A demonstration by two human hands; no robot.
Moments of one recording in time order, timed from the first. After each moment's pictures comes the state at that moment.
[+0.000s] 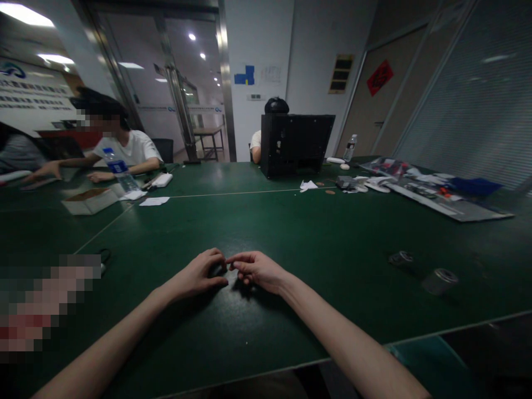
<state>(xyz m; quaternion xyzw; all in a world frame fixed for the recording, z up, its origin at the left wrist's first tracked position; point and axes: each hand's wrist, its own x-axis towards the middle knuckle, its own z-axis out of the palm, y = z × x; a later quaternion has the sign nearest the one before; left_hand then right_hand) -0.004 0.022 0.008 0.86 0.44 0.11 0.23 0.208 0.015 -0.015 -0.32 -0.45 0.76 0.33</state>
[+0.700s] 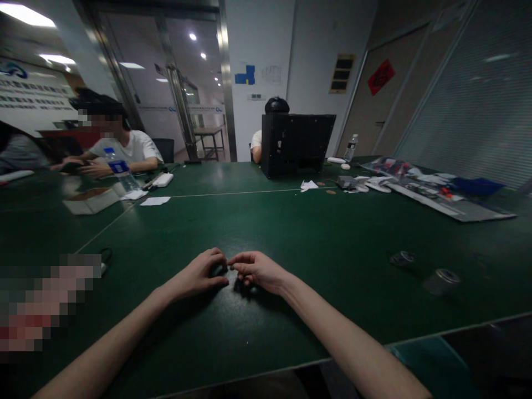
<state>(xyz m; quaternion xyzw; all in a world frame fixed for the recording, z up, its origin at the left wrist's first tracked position) -0.003 0.020 0.011 0.86 0.44 0.11 0.23 0.207 0.013 -0.014 -0.33 -0.46 0.76 0.33</state>
